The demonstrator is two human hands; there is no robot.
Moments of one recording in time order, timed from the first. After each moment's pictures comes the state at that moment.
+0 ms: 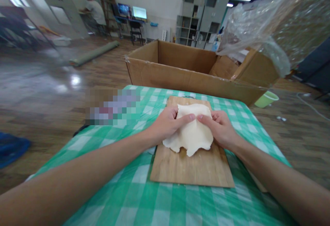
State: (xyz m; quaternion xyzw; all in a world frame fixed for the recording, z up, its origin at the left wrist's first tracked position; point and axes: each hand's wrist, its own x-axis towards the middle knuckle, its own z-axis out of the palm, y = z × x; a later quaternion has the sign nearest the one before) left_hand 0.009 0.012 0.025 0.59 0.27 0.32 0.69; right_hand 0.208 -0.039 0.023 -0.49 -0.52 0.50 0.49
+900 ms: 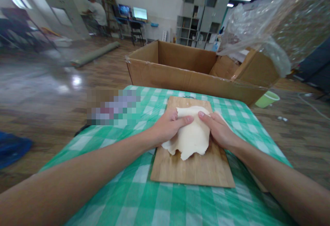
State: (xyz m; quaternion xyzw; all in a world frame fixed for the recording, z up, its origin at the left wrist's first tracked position) left_hand 0.009 0.008 0.024 0.57 0.29 0.30 0.71; right_hand 0.206 -0.042 0.023 -0.51 -0.56 0.51 0.41
